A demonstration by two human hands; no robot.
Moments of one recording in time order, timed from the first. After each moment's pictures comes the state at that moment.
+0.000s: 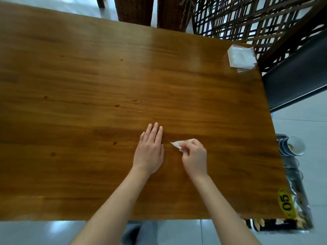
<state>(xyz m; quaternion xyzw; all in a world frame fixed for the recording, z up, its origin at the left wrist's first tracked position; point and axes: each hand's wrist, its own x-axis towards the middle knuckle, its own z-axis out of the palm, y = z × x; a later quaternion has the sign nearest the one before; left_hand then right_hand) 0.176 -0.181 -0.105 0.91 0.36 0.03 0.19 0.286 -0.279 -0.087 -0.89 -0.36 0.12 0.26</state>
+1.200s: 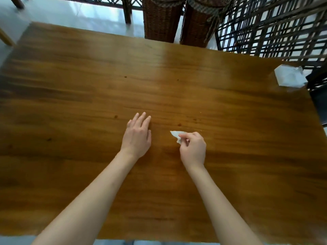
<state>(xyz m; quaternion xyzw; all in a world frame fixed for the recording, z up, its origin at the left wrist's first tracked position) 0.031 0.028 -0.086 0.89 0.41 0.08 0.17 0.151 -0.094 -0.074 -0.89 -0.31 0.11 0.32</state>
